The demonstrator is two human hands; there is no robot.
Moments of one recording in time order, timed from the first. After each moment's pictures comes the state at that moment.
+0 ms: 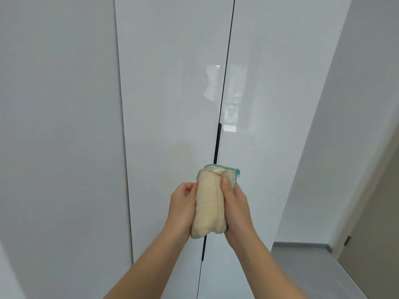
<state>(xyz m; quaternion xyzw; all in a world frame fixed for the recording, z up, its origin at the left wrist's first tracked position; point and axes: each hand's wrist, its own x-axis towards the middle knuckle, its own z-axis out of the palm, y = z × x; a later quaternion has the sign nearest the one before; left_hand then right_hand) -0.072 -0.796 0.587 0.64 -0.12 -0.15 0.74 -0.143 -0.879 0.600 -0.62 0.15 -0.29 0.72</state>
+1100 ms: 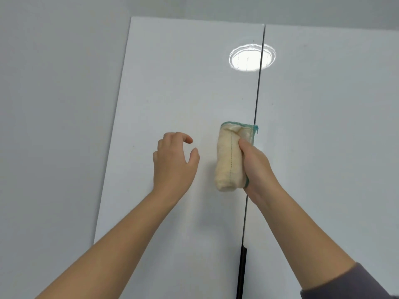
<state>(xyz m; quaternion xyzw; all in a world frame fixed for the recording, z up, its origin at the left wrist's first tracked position) 0.208 -0.904 0.832 0.68 -0.28 0.47 0.48 0.117 -1.036 0.863 -0.66 -0.02 -0.36 0.66</state>
